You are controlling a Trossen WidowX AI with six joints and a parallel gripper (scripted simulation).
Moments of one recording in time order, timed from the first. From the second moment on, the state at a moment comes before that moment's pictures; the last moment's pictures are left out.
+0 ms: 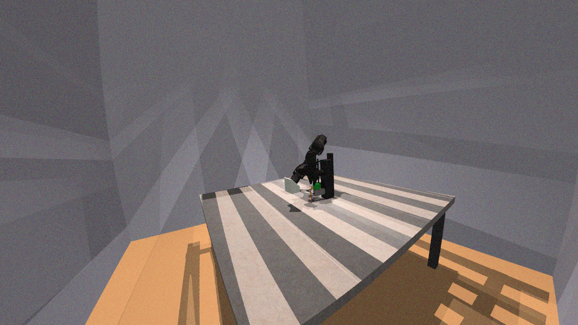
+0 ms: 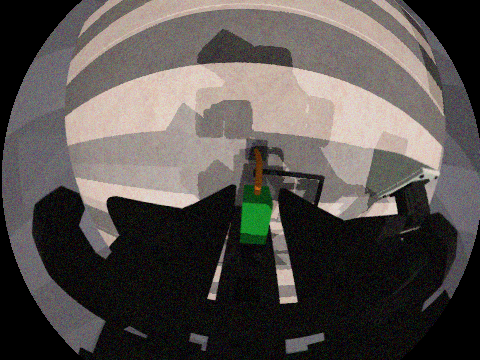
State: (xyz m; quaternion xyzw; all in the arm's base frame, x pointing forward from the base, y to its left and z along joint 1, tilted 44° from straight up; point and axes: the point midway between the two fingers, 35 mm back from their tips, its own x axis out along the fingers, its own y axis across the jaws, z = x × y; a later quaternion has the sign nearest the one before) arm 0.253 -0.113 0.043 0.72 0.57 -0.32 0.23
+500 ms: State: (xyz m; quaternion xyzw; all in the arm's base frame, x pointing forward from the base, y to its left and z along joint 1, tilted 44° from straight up) arm 0.256 -0.098 0.057 0.72 0.57 -0.32 0.23
